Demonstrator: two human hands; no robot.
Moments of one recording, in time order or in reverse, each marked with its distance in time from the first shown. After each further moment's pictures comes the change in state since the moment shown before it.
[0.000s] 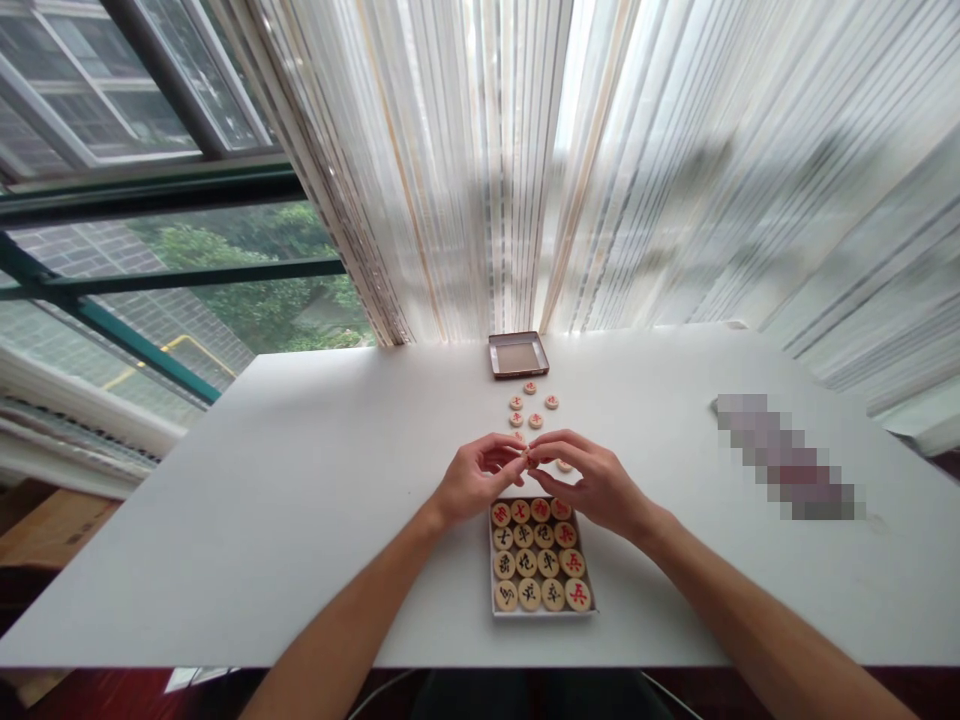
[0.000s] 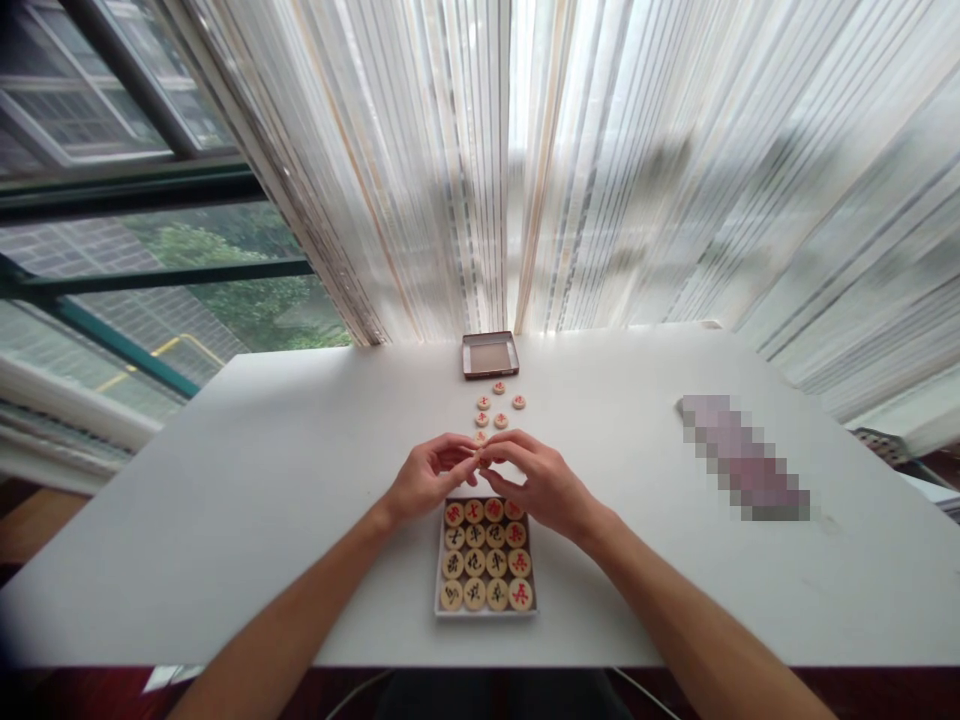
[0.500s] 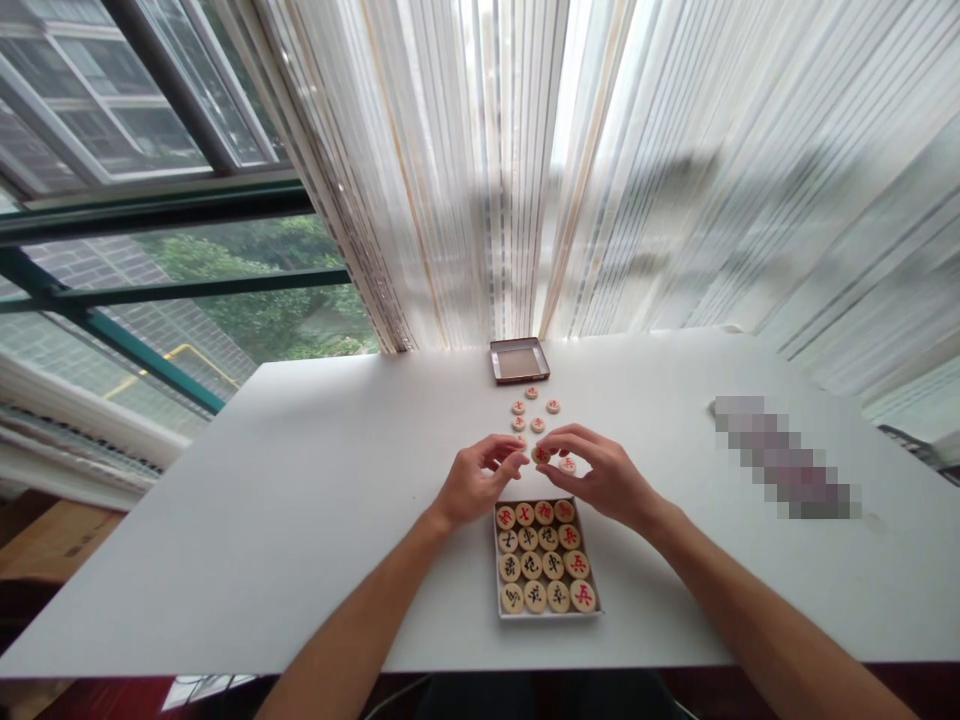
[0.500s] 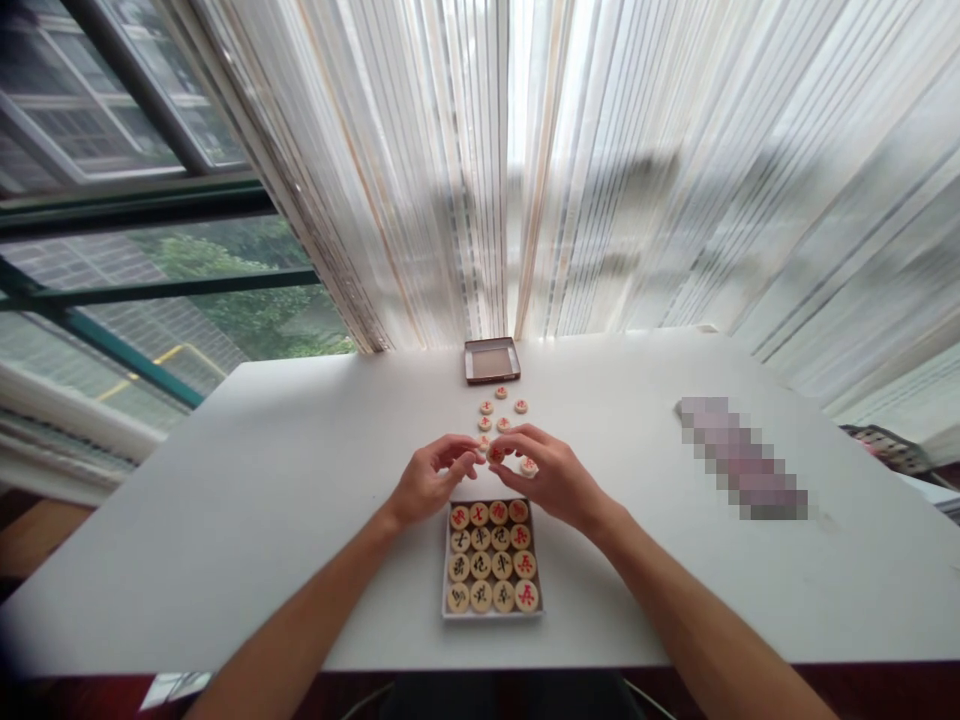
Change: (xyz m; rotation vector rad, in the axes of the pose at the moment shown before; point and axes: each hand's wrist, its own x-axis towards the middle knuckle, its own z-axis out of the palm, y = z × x) left_hand 0.000 0.001 -0.003 0.171 0.057 0.062; right_hand 0.003 0.006 -0.009 -0.049 0.010 0.037
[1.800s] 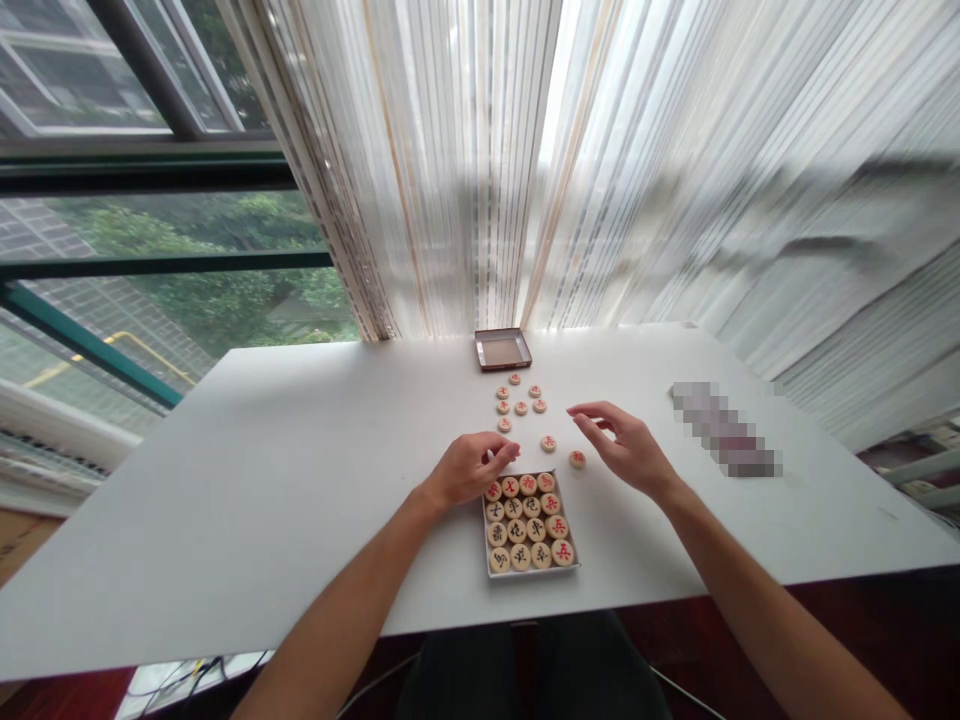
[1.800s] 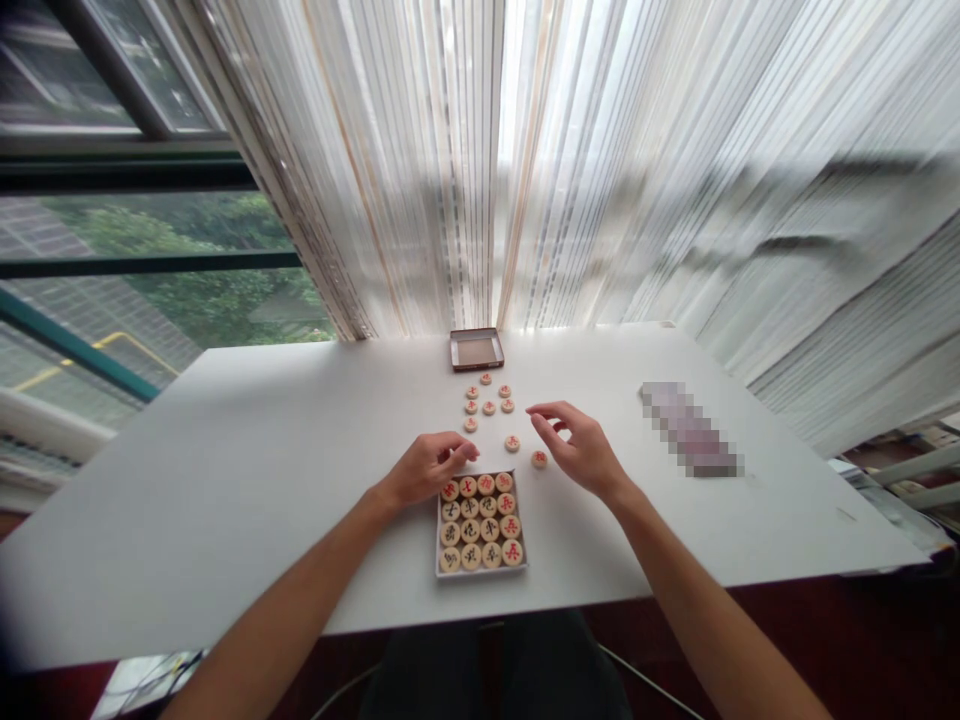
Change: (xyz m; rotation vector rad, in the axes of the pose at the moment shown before) left_hand 0.001 -0.003 -0.002 0.380 -0.179 0.128; right_hand -0.026 0.004 -0.042 -0.069 0.099 0.395
